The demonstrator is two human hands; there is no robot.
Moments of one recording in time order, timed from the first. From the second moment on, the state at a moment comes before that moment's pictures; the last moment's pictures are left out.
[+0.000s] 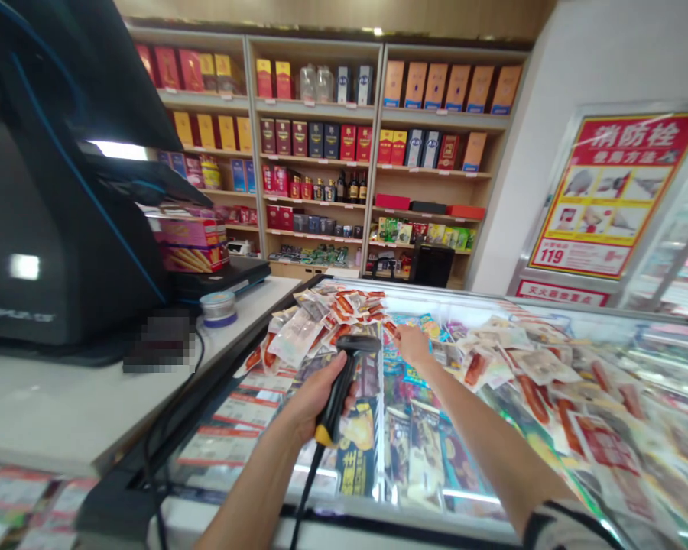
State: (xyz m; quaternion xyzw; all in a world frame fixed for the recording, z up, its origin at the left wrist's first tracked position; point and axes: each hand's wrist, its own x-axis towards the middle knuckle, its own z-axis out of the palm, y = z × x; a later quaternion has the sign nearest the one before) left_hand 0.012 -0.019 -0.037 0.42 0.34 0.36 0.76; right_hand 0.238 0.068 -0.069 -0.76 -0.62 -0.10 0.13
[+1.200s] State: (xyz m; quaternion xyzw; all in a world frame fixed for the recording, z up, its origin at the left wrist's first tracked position) left_hand 0.016 -0.057 -0.004 0.43 0.30 0.38 0.76; right_hand 0.288 -0.039 -0.054 -0.81 -0.50 -0.24 0.17
